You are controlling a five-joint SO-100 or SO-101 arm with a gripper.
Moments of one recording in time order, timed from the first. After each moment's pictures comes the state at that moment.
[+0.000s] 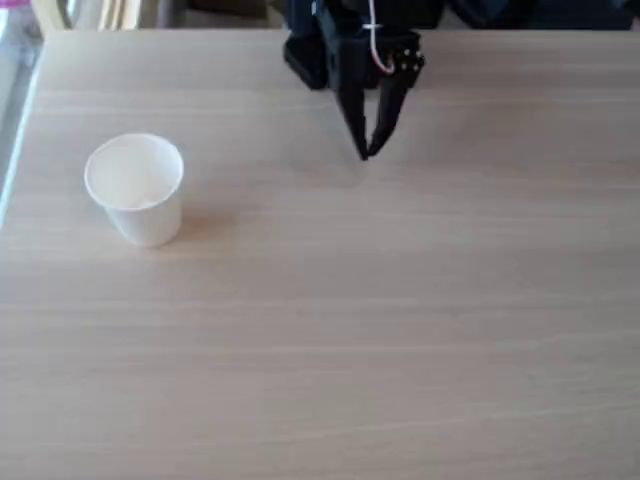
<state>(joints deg) -5.5 183.5 169.6 67.6 -92.0</state>
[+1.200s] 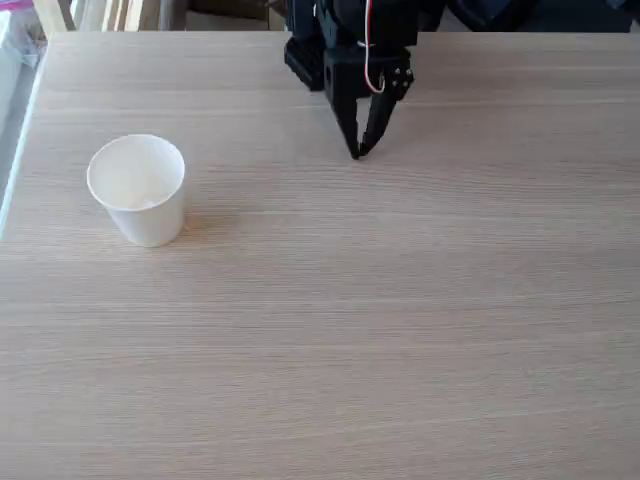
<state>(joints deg) -6.2 190.7 177.3 76.9 -91.1</state>
